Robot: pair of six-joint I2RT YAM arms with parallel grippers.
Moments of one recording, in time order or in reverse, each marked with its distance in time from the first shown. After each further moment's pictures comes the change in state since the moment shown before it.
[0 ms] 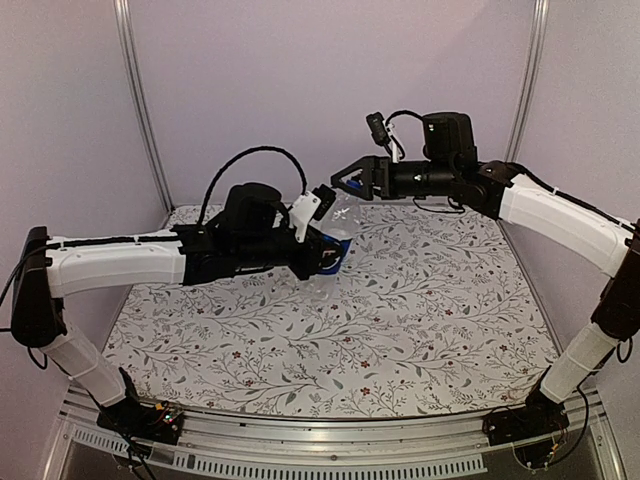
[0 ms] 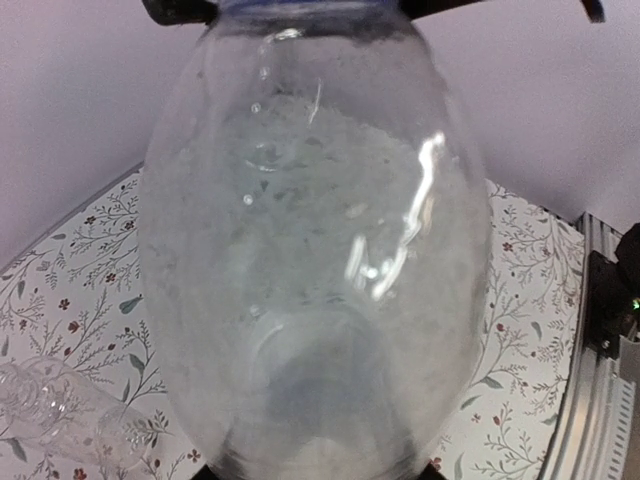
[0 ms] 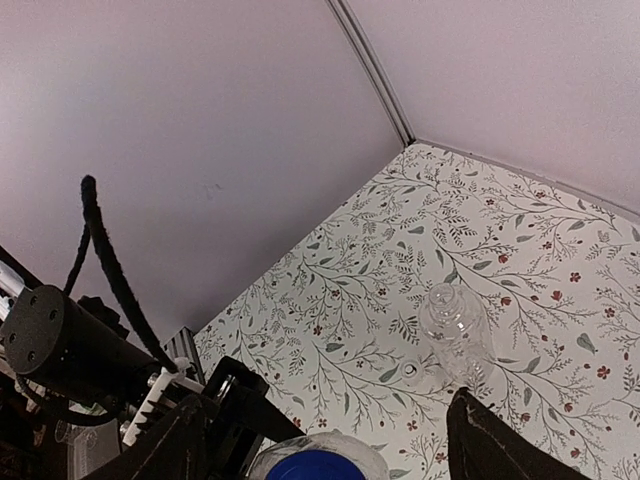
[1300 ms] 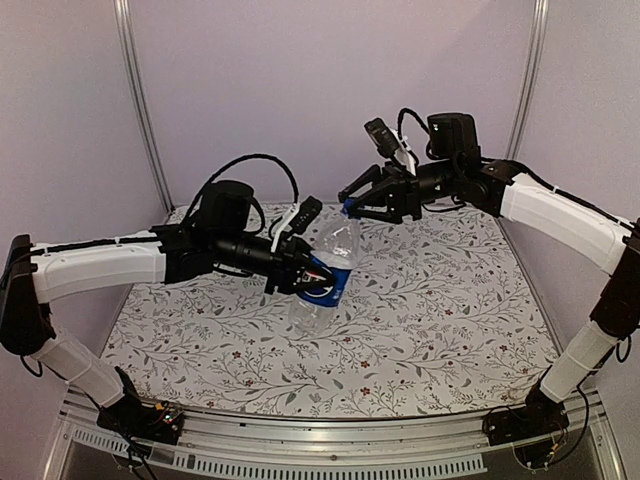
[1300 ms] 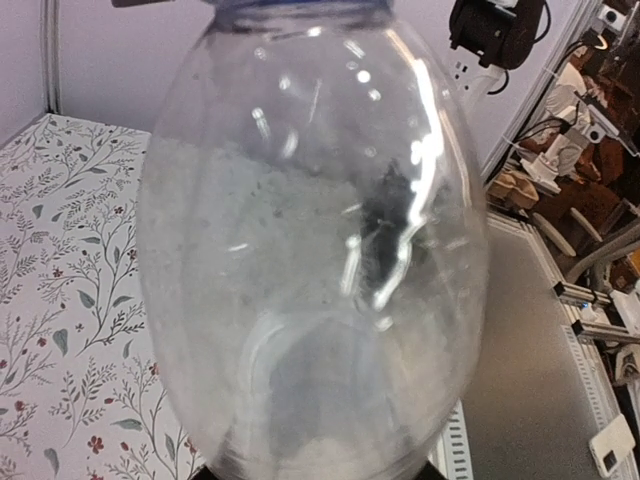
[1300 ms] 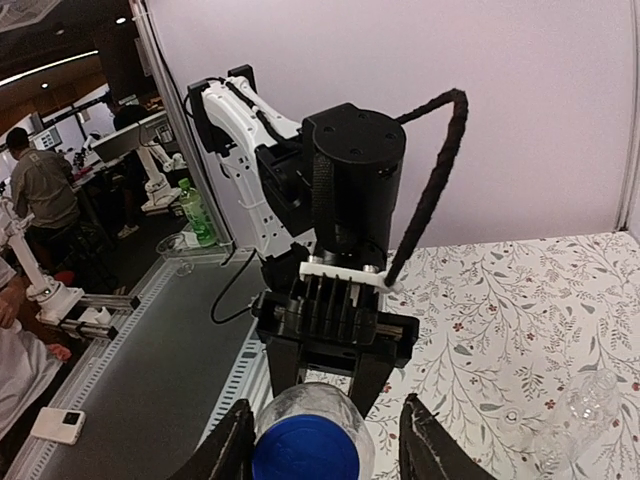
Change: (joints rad) left arm 0.102 -0.094 -0.094 0.011 0.723 0.018; right arm -0.050 0.006 -0.007 -0.002 -0.710 -0.458
